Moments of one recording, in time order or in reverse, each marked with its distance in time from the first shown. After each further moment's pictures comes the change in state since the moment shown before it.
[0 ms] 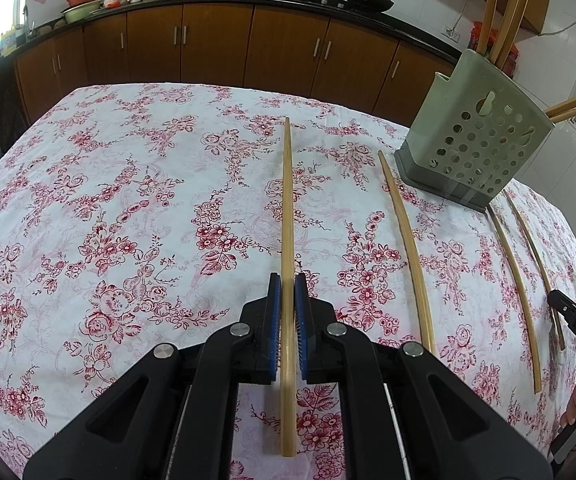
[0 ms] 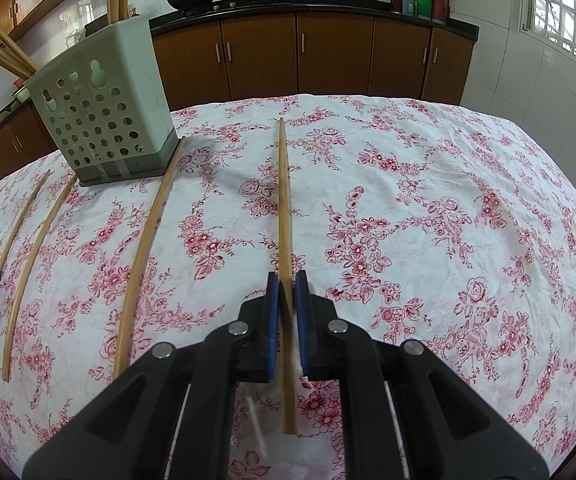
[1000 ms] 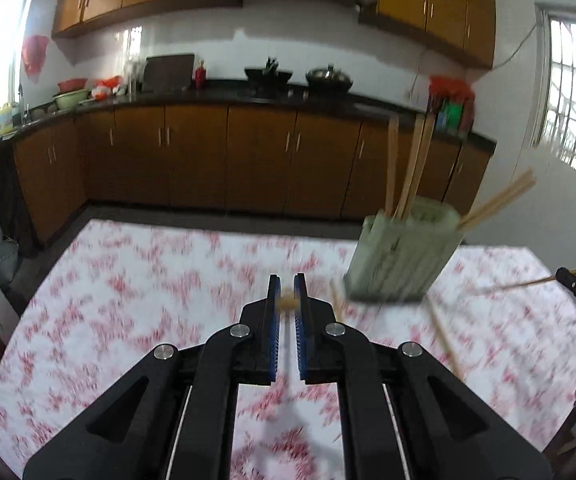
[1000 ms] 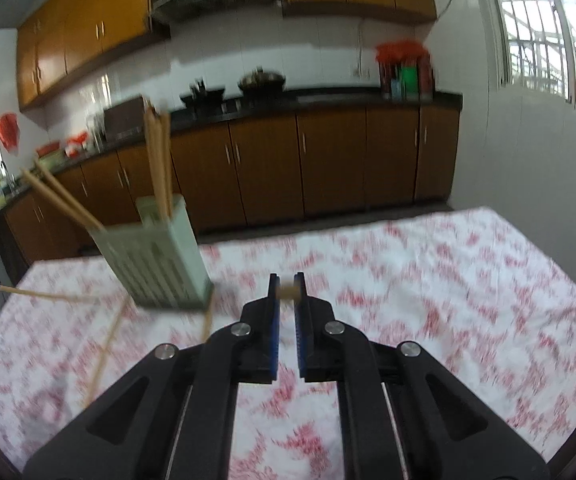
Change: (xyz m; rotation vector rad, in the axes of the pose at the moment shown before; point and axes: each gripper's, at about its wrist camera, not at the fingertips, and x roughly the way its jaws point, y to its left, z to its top) left arm -0.128 -0.023 0.060 0.111 -0.320 -0.053; right arm -0.135 -0.015 0.061 0.048 -0.379 0.079
